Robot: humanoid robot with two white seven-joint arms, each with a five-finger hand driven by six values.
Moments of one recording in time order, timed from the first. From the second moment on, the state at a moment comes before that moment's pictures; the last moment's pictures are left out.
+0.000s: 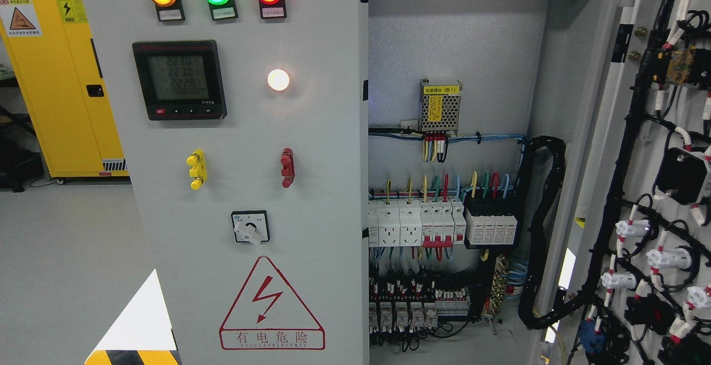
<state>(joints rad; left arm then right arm) 0.02 0.11 -0.26 -0.59 0.44 -0.22 -0.37 0.09 0.00 0.15 -0.10 -0.18 0.06 -0.06</state>
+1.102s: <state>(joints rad) 0.00 0.09 -0.21 -0.12 0.26 -0.03 -0.20 0.09 0.00 0.14 -0.11 -0.17 0.05 -0.06</state>
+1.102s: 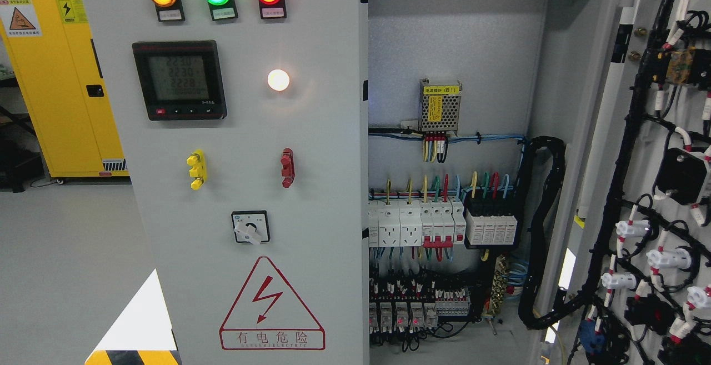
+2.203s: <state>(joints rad) 0.00 0.08 -0.20 -0.05 0.25 -0.06 -0.20 0.57 -0.11 0.18 -1.38 -0.18 -0.02 -0.06</state>
